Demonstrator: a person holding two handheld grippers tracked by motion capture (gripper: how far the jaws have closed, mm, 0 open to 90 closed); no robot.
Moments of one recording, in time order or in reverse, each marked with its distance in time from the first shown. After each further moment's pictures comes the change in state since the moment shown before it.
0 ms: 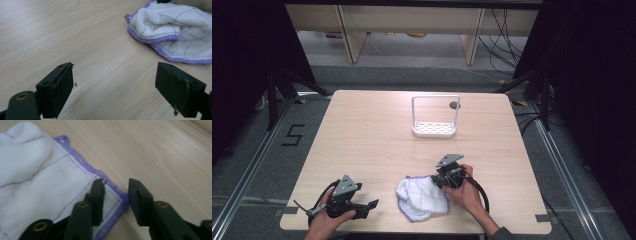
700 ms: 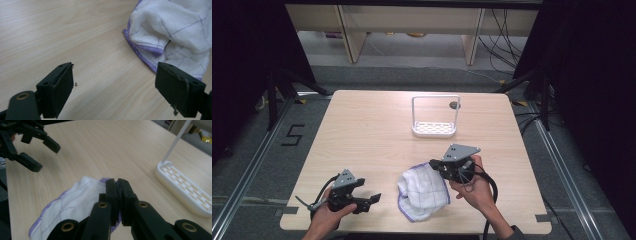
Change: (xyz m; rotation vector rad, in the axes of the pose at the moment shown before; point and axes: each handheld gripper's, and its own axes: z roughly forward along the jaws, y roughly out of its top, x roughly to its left) left arm 0.006 0.015 0.004 -0.059 -0.048 -0.070; right arm 0.016 0.044 -0.088 -0.268 0.073 -0.157
